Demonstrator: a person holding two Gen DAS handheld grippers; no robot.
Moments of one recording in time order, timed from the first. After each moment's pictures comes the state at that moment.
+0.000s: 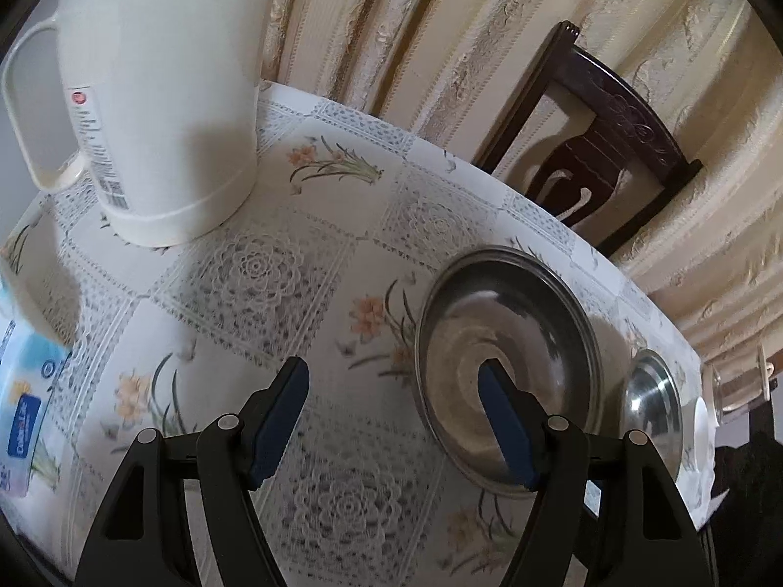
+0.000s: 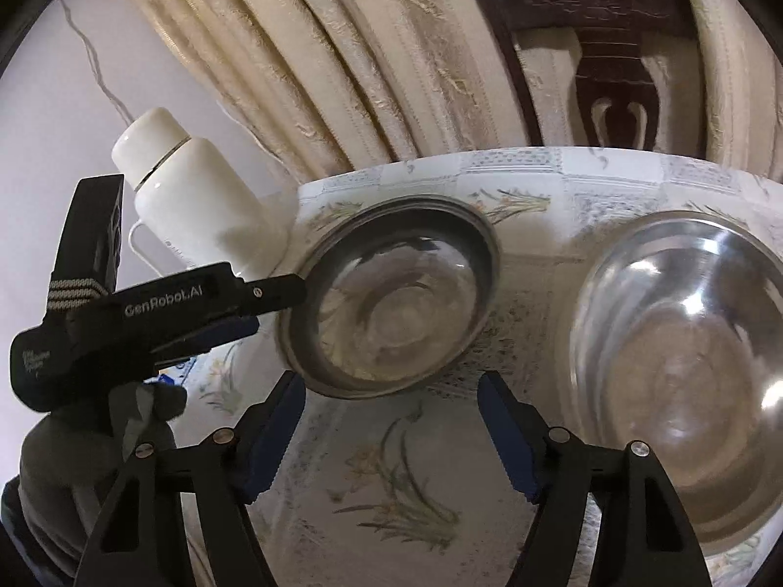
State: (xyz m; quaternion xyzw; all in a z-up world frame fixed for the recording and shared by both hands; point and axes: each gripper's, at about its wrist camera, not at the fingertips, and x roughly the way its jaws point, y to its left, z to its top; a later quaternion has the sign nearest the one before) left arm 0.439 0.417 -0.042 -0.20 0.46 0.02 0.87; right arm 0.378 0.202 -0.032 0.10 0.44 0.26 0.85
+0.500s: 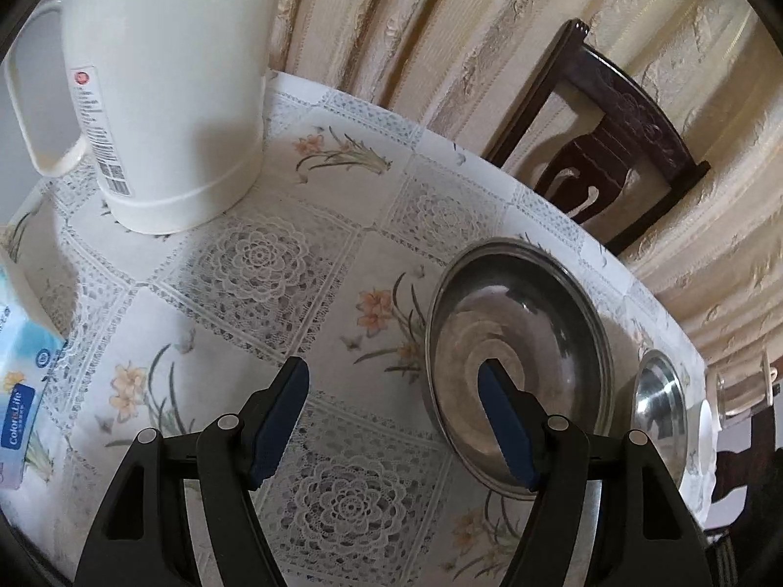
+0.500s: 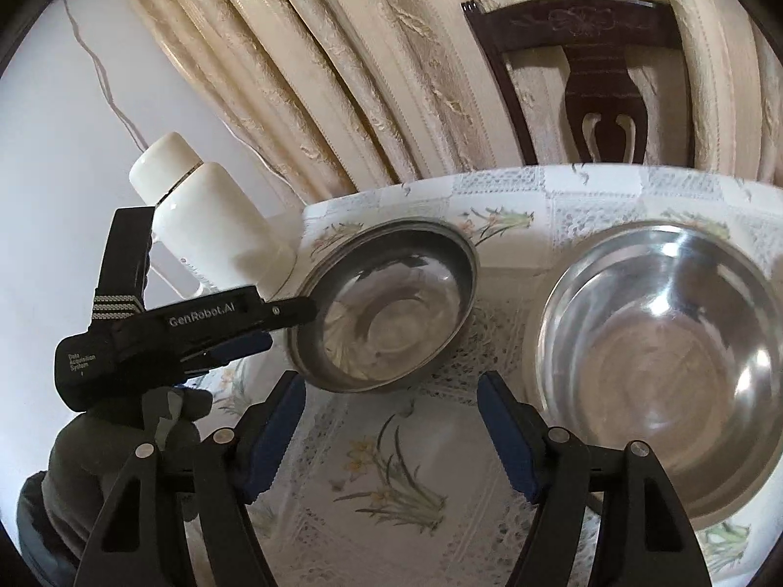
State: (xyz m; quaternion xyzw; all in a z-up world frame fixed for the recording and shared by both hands) left arm 0.437 0.419 -0.048 -0.20 0.46 0.03 0.86; right arm 0.371 0.187 -0.019 0.12 0.42 0.27 0.86
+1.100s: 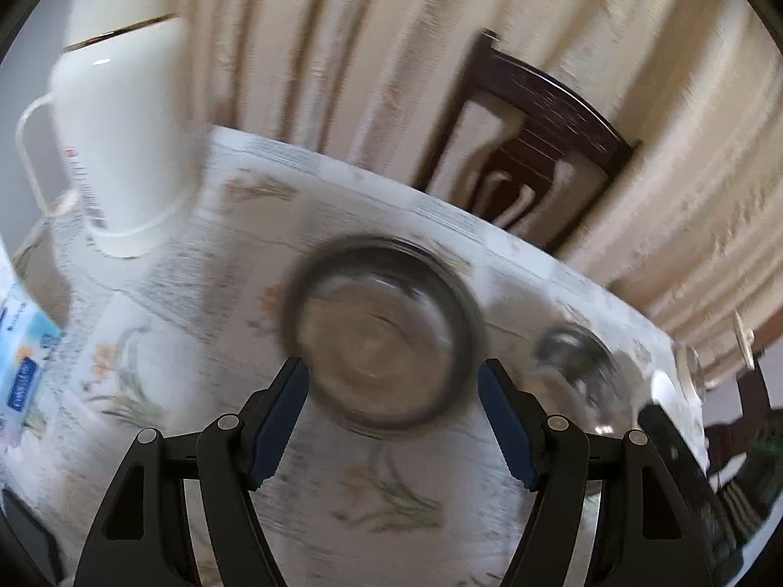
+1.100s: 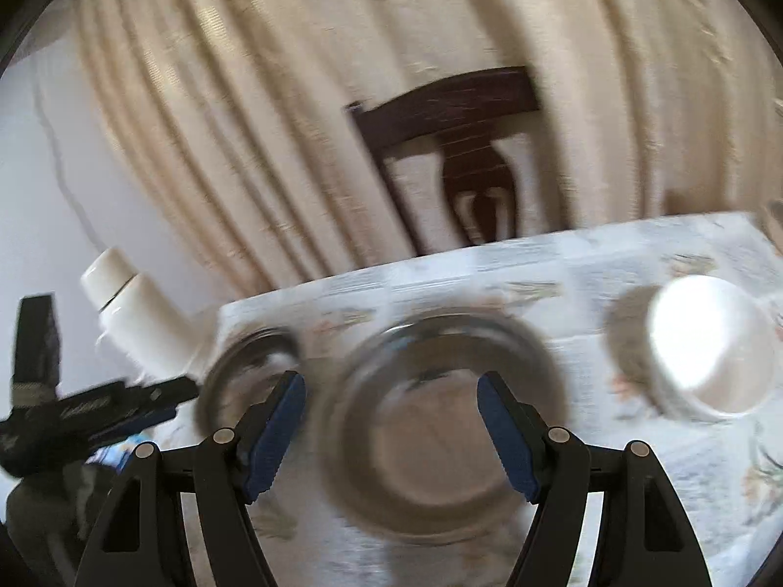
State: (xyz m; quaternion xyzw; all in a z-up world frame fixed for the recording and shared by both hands) left arm 0.407 0.337 0.000 -0.16 0.43 -0.02 0.89; right arm 0.361 0.068 0.007 0.15 0.33 0.13 0.92
